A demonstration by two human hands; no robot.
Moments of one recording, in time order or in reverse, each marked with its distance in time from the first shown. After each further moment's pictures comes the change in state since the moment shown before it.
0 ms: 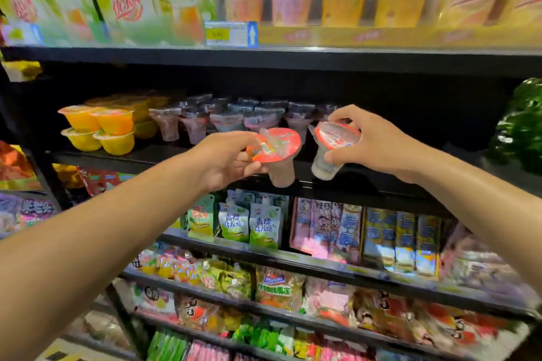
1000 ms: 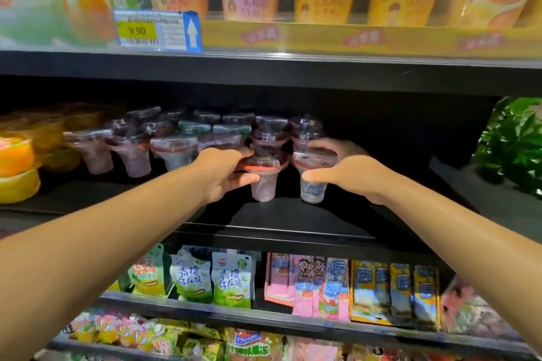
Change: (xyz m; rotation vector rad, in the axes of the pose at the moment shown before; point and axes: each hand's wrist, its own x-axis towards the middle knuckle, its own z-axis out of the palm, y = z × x) left_hand 0.158 -0.006 0.041 0.038 0.027 -0.031; right_hand 0.098 0.087 0.028 0.142 -0.039 0.178
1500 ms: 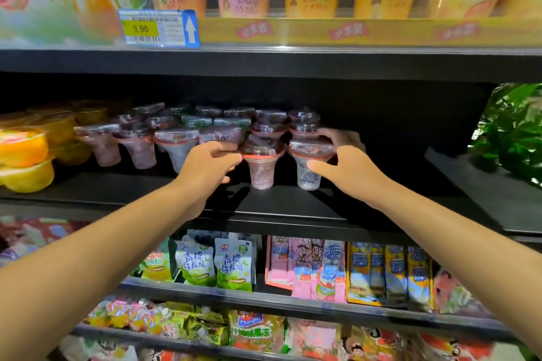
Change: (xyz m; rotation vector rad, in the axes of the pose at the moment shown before) left_hand -0.031 -0.023 -0.025 0.350 0.085 0.307; right_hand -0.037 0.002 0.008 -0.138 0.165 -0.042
